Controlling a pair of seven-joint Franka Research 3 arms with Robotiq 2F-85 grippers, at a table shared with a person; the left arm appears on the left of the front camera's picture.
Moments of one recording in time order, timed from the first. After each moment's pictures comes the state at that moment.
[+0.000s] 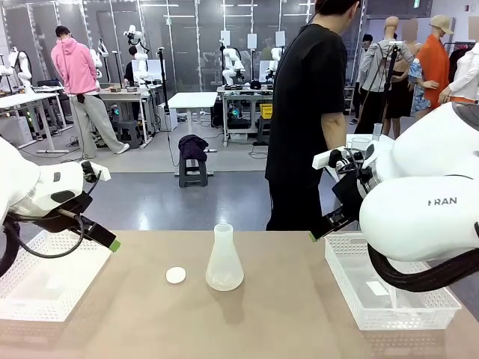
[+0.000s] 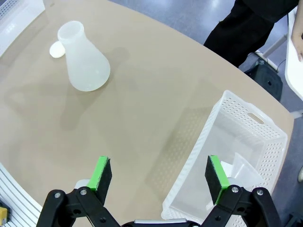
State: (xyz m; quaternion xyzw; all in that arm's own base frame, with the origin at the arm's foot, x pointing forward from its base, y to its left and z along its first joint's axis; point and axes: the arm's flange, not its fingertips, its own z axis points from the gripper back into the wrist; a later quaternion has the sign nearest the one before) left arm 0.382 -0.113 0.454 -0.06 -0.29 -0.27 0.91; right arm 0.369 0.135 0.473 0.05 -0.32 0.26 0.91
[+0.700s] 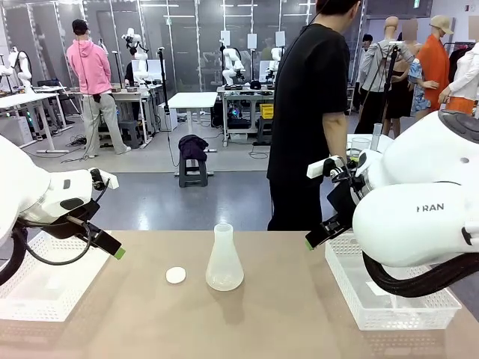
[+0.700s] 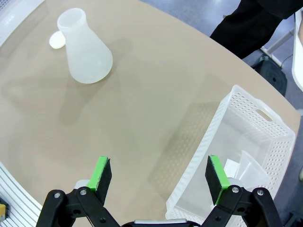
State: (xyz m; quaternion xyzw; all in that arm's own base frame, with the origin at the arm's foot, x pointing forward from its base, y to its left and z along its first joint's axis) left arm 0.383 -0.123 0.442 -0.06 -0.28 -0.28 0.92; right arm 0.371 0.141 0.459 0.05 -0.30 0.27 0.91
